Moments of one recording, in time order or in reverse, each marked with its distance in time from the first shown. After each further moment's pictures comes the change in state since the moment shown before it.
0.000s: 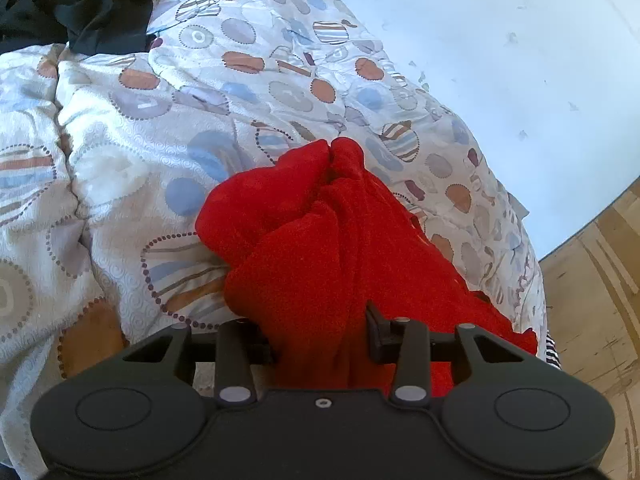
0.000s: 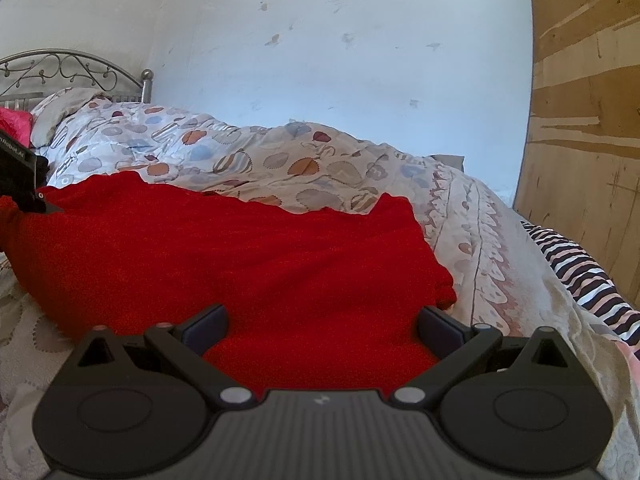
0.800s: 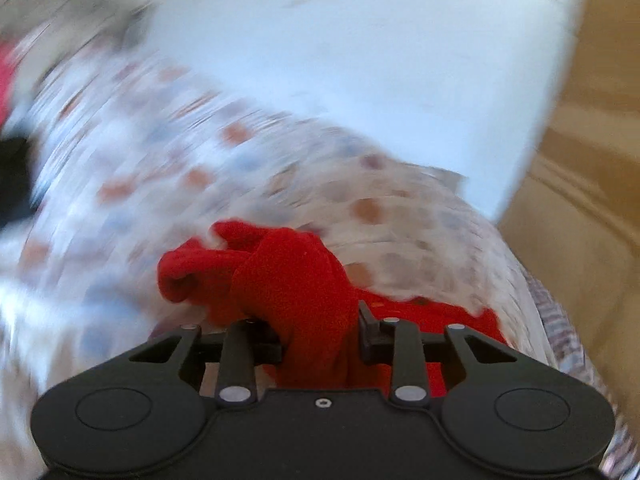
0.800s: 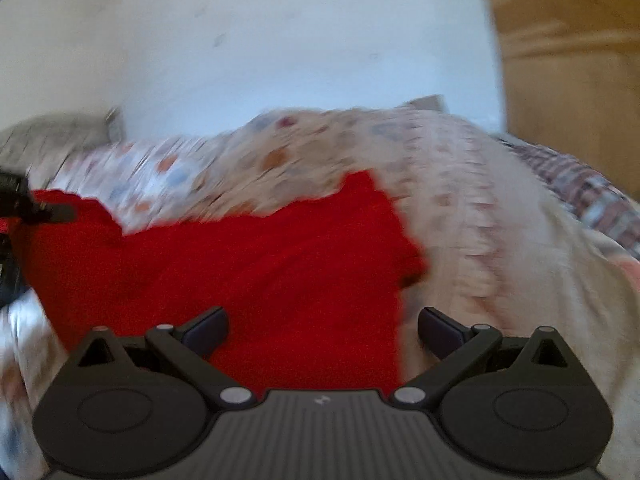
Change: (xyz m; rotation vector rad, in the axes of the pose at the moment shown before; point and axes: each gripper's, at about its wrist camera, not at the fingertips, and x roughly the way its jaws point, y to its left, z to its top) left arm -0.018 -0.114 0.005 0.523 -0.137 -0.108; right arm -0.012 -0.066 0.013 0.382 0.056 0.028
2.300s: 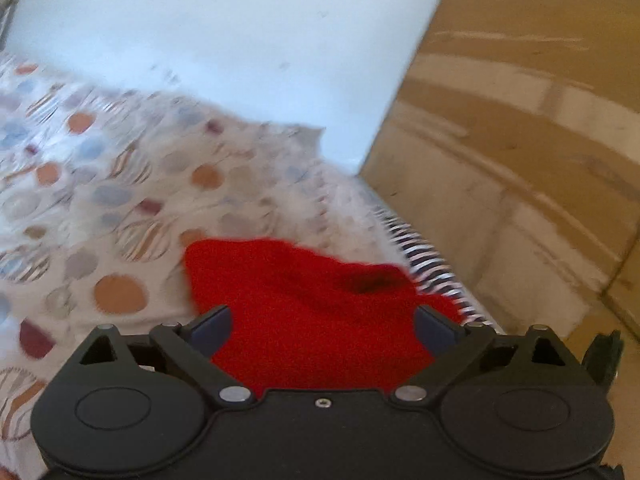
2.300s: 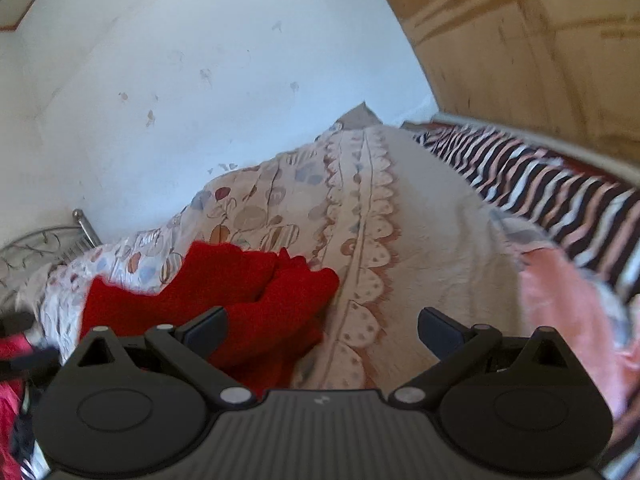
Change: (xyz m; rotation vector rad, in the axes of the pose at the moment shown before) left arm -0.017 -0.044 -0.013 0.054 0.135 -0.373; right arm -0.011 -0.093 0.056 0.319 0.014 0.042
